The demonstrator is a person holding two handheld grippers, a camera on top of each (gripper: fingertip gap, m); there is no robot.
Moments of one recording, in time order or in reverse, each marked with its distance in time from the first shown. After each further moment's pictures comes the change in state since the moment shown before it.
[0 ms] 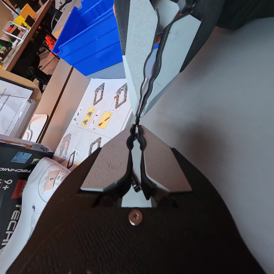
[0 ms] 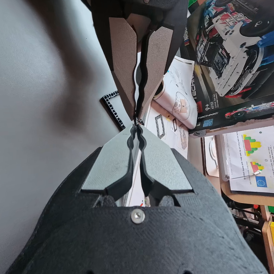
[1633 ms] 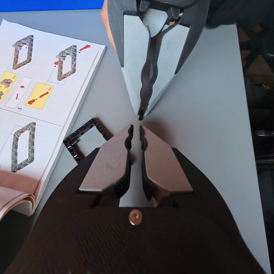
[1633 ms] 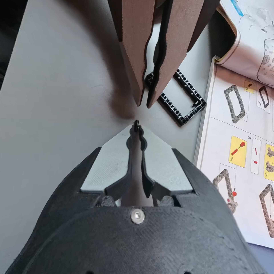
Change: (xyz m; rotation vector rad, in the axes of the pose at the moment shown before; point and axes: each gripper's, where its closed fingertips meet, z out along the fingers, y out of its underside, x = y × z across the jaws) left arm 0.050 0.026 0.010 -0.132 0.375 -0.244; right arm -0.071 0.026 0.014 -0.030 -0.351 0.346
